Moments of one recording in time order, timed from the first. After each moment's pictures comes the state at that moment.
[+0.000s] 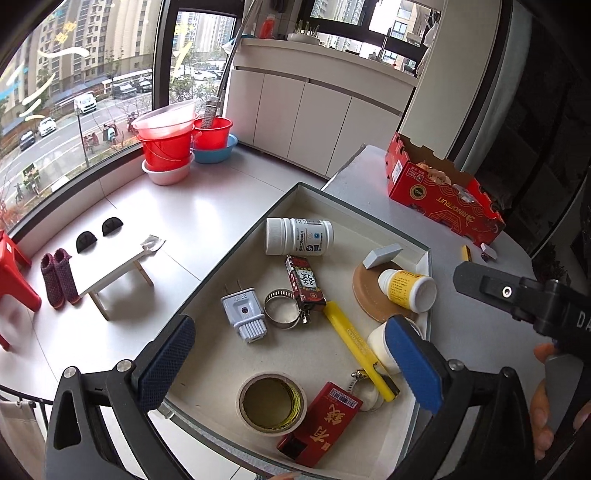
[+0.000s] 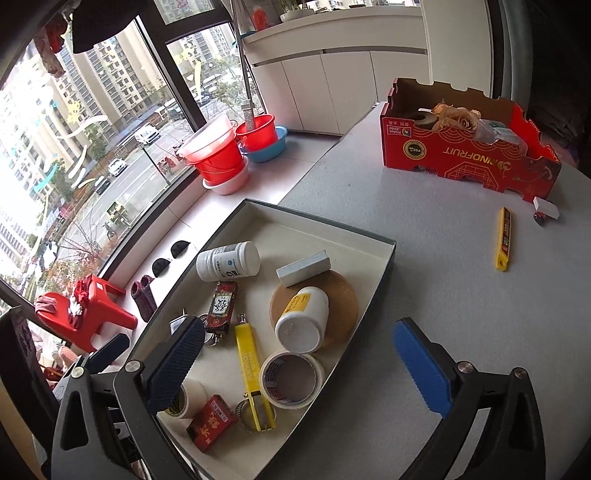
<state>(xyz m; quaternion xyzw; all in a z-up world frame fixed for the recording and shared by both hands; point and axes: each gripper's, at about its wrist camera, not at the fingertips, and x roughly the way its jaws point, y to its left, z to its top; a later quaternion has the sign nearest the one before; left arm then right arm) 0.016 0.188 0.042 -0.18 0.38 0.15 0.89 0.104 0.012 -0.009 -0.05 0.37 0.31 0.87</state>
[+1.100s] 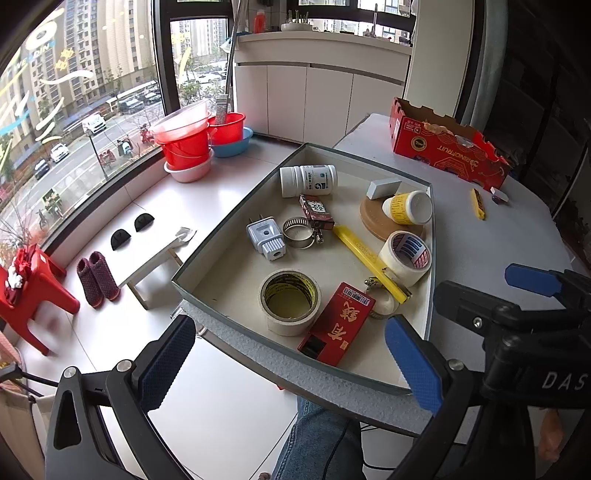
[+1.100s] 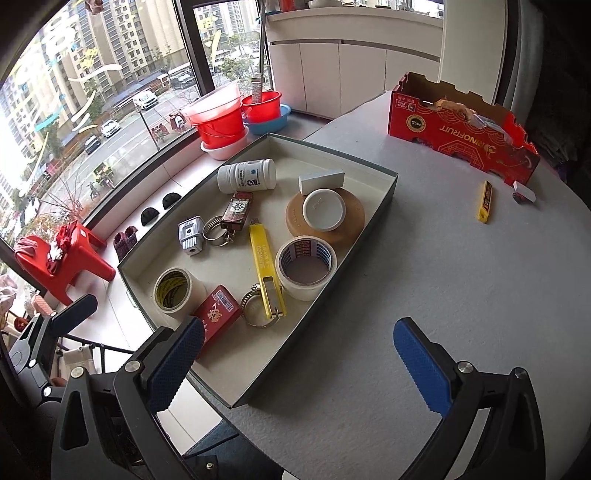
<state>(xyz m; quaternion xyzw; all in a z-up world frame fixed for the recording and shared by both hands) -0.030 0.138 0.033 -0.11 0.43 0.19 0.88 0.035 0.010 -0.047 -0.14 0.38 0.28 0.87</state>
